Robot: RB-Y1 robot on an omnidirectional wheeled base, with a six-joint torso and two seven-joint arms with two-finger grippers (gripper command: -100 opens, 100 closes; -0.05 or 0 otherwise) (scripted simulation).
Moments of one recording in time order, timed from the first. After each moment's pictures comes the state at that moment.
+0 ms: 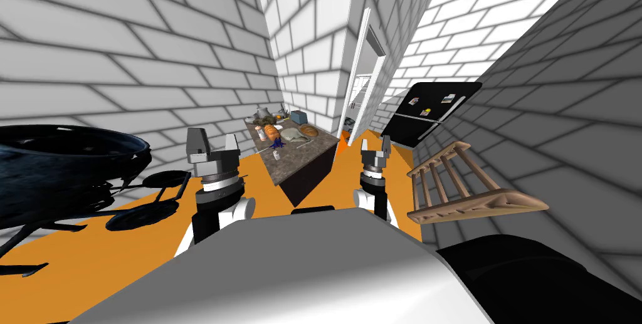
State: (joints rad) left arm 0.48 -0.02 0.07 -2.35 -0.06 -0.60 -0.08; right arm 0.47 0.03 -0.02 -2.24 0.00 -0.61 -0.14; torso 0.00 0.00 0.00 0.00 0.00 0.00
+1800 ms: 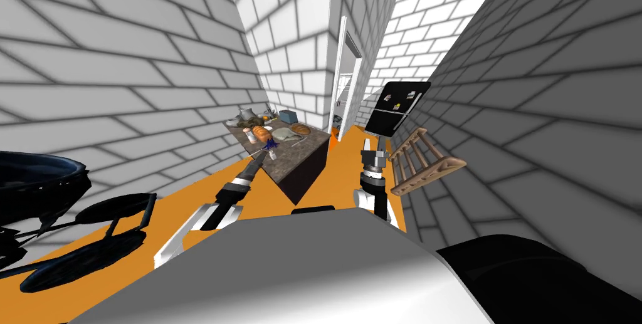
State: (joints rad) left arm 0.43 0.43 0.06 -2.00 -0.36 -0.32 0.02; right arm 0.47 0.03 -0.02 -2.24 0.00 -0.61 -0.14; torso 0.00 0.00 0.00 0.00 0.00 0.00
